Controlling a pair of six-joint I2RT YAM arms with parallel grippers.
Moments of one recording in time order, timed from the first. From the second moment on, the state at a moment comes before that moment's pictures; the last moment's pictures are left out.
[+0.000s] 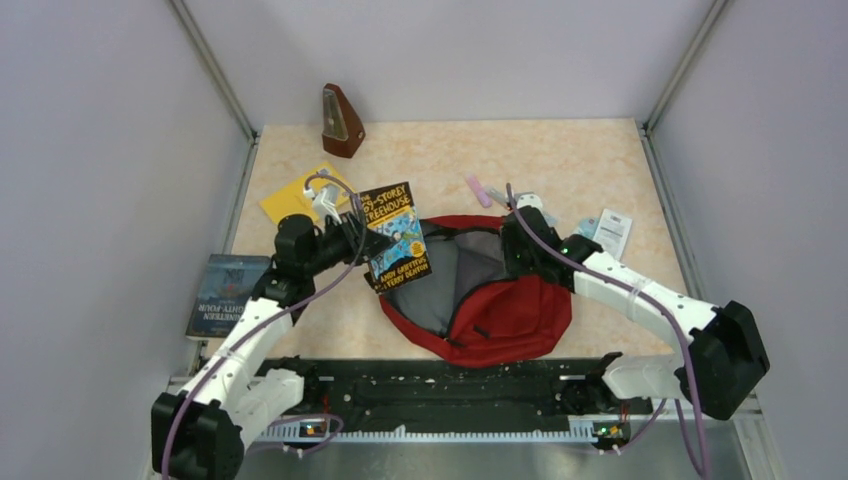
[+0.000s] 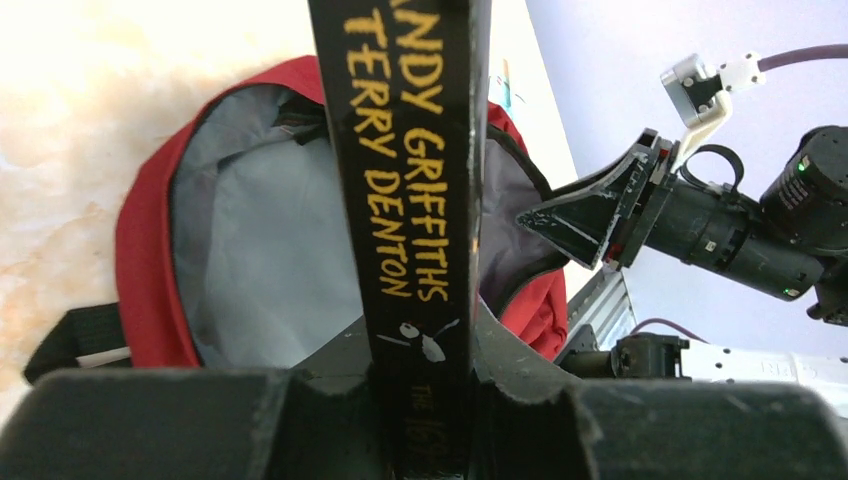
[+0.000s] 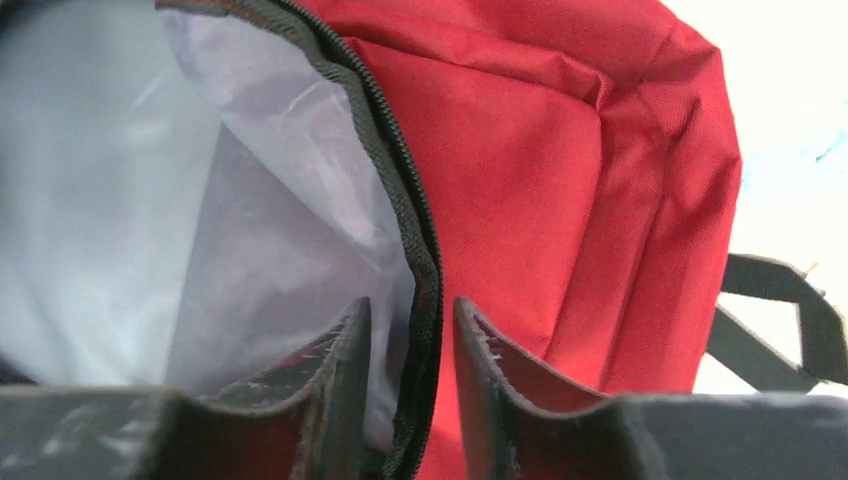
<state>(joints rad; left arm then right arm) -0.24 0.90 0.61 0.01 0.55 -0.72 0.70 1.24 0.90 -0.55 0.31 0.43</state>
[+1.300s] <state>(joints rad) -0.62 1.48 0.52 0.69 0.50 -1.03 0.70 1.16 1.07 -0.47 0.14 0.40</state>
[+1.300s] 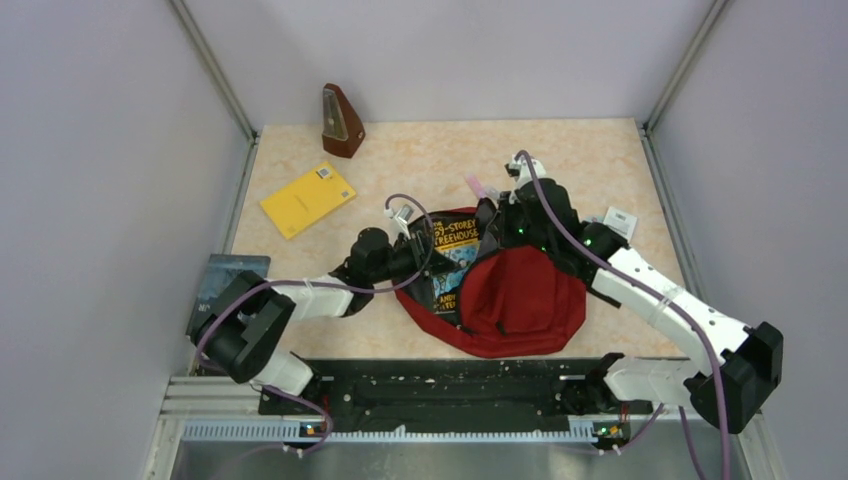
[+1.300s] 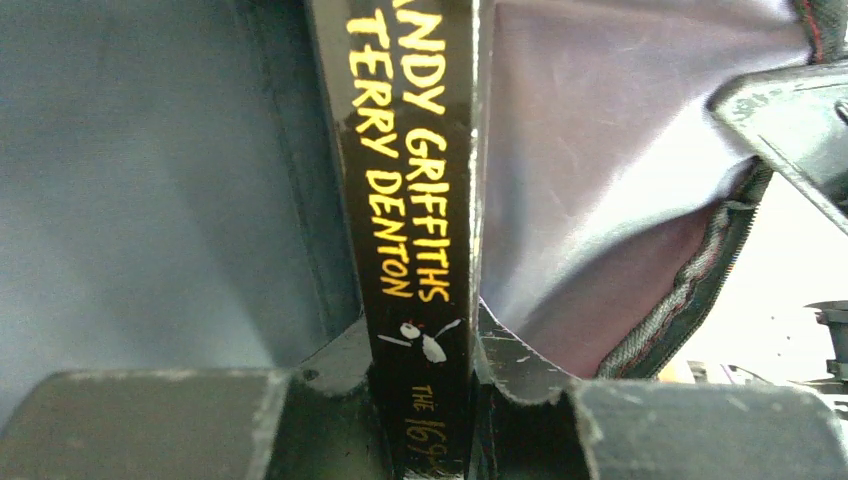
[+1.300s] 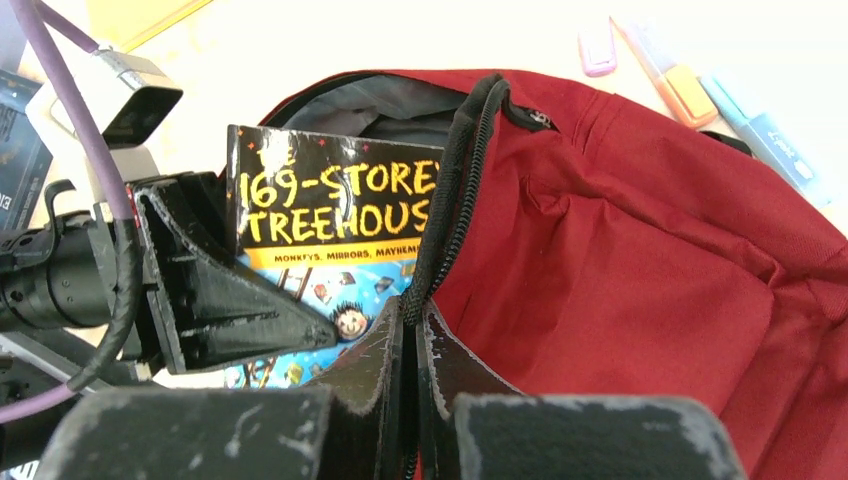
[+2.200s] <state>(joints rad) -0.72 1.80 0.67 0.89 0.57 -1.22 0.70 1.20 1.15 -0.42 0.06 0.39</state>
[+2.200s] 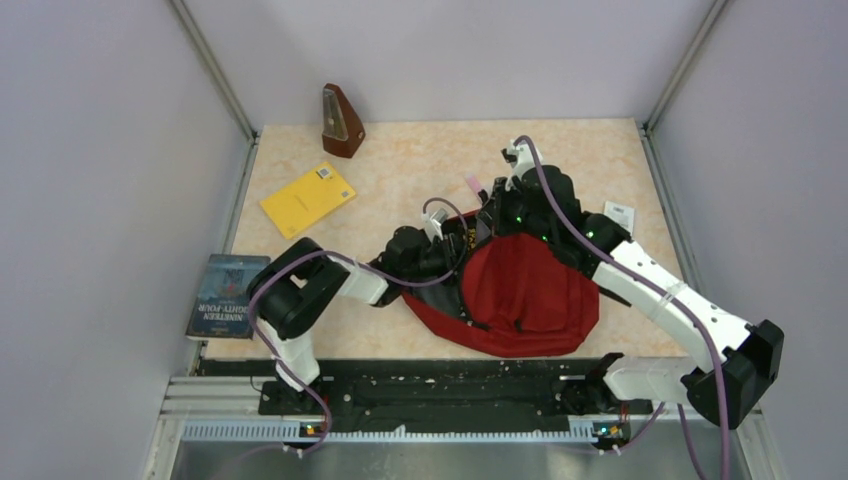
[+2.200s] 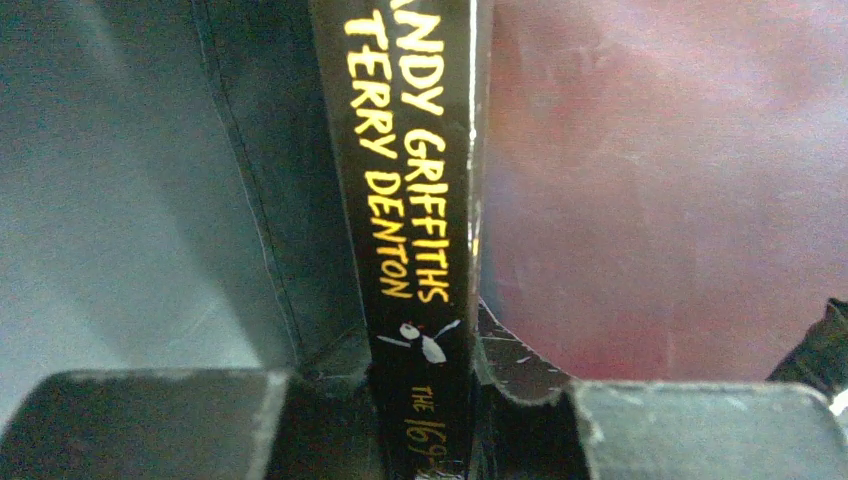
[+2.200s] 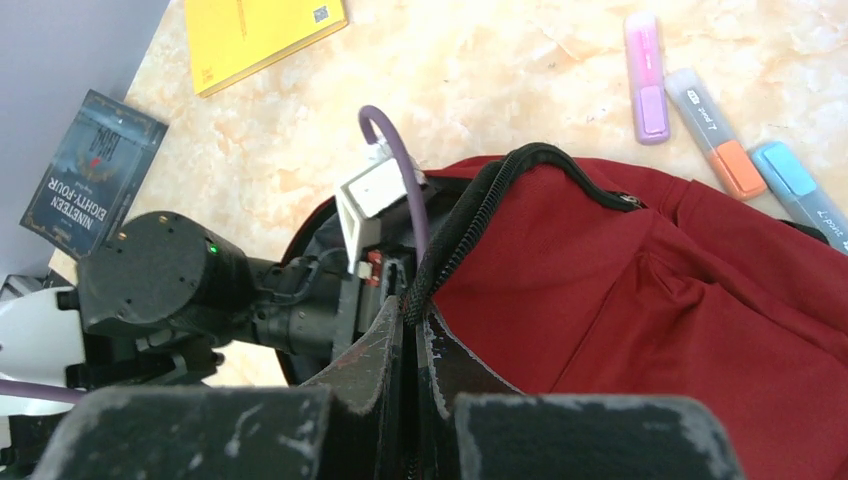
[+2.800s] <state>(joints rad) -0.81 1.92 0.73 0.83 0.45 -1.09 0.70 1.21 1.15 -0.40 0.07 0.38</state>
